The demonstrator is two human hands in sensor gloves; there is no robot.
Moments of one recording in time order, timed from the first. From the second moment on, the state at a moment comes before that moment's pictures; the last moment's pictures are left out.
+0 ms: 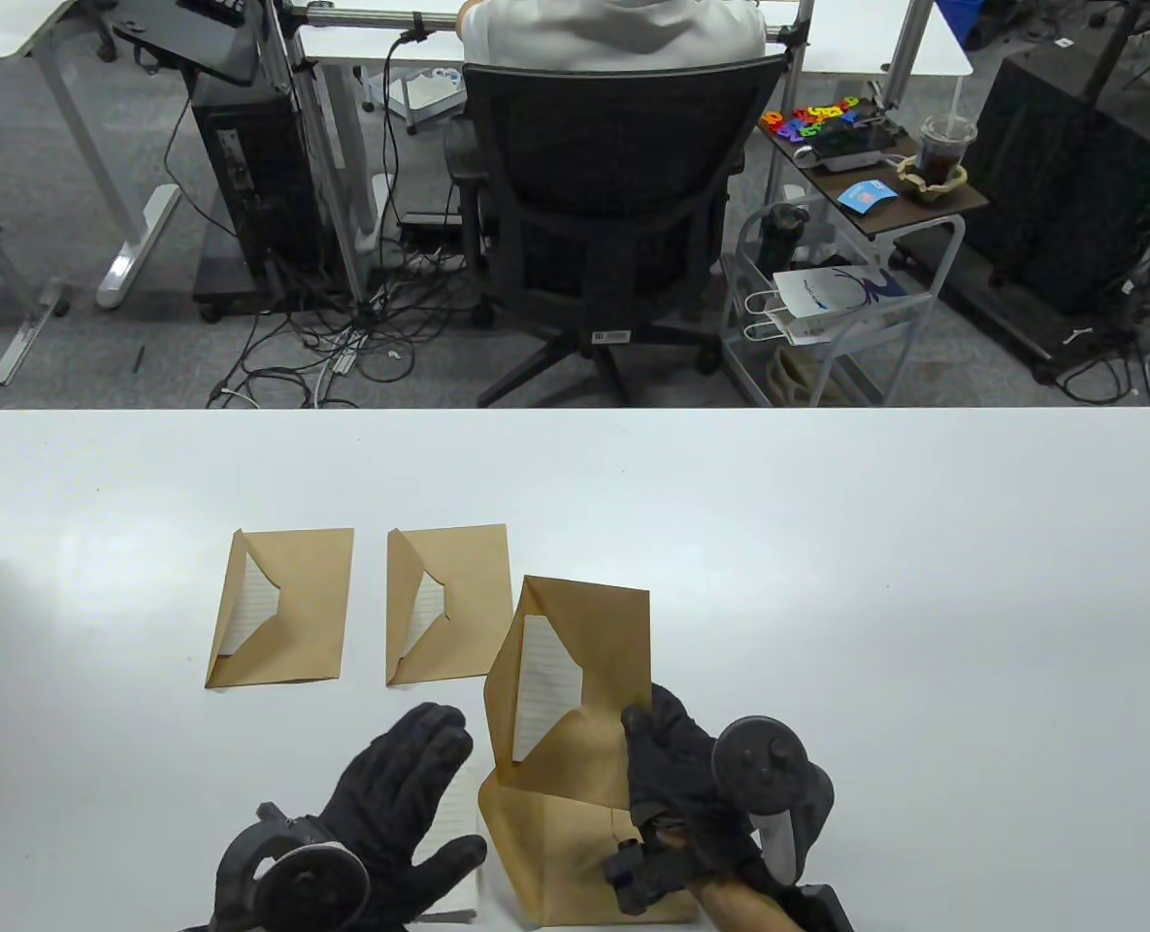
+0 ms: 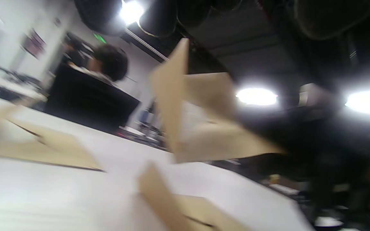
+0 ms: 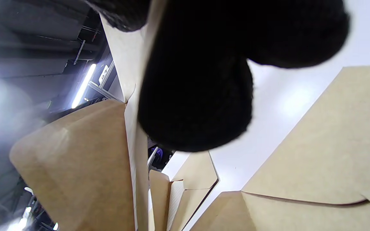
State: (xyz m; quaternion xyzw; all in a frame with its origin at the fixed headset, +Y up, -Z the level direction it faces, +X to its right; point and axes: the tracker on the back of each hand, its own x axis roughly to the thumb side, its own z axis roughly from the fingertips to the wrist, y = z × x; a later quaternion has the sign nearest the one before) left_hand -0.202 -0.703 -0.193 0.10 -0.34 0.28 0.89; right_hand 0.101 -0.726 -0.253 -0.01 -0.06 0.87 0.49
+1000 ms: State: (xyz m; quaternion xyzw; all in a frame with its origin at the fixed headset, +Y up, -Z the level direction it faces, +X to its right) left_hand -0.247 -0.708 -0.219 0.00 -0.15 0.51 0.84; right_hand 0.046 -0.699 -0.192 0.22 -0.23 0.87 0.37
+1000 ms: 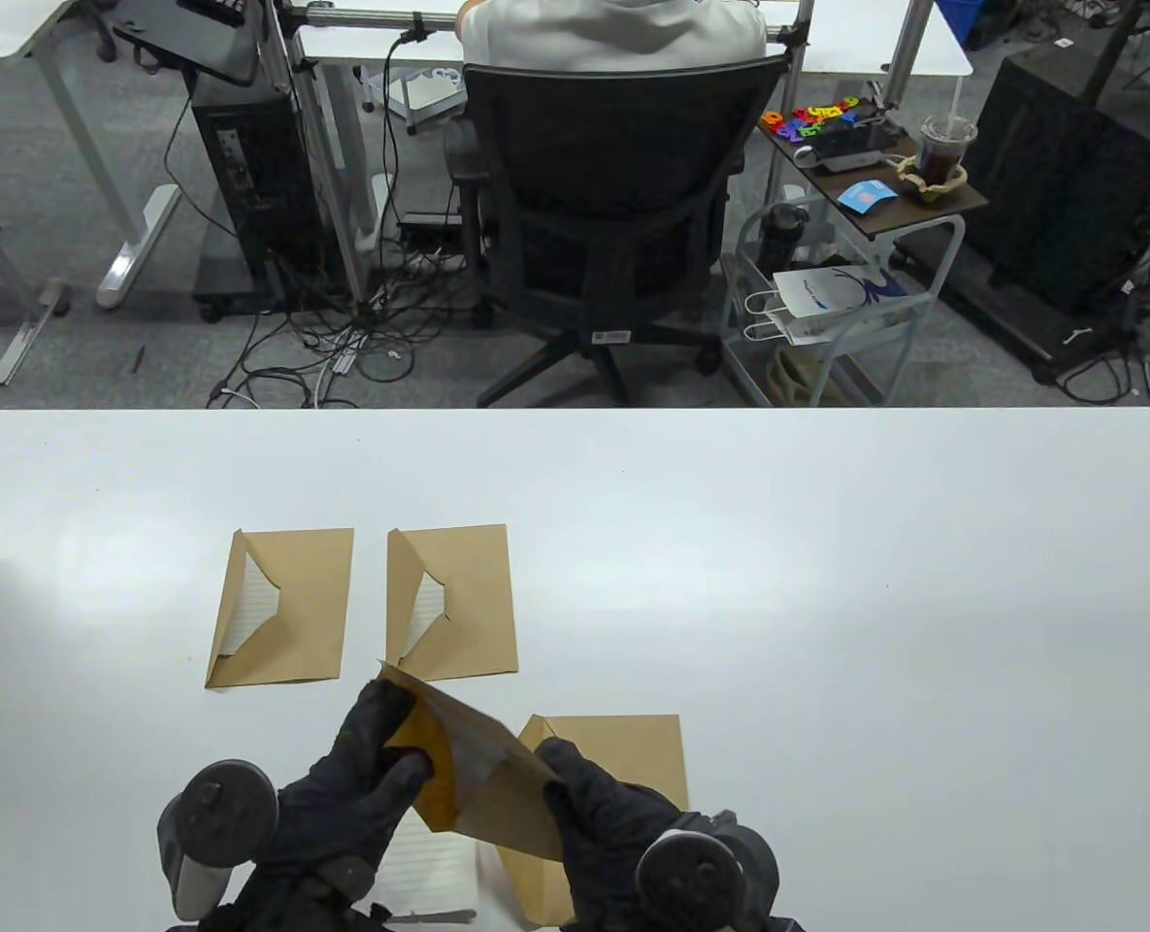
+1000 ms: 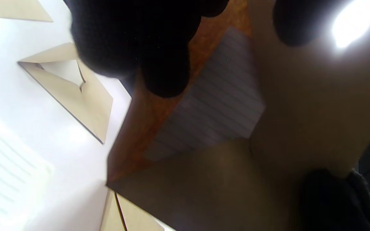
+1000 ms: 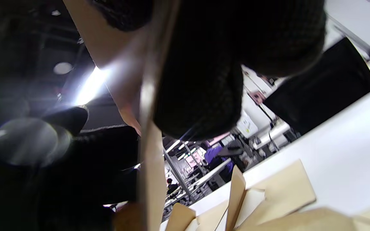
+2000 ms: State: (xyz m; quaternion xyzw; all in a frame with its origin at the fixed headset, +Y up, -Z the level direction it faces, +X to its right) left_hand -0.241 -0.713 -0.220 -0.01 -0.15 0.47 0.87; right_hand 0.046 -0.701 -0.195 0.21 -0.20 0.87 0.40
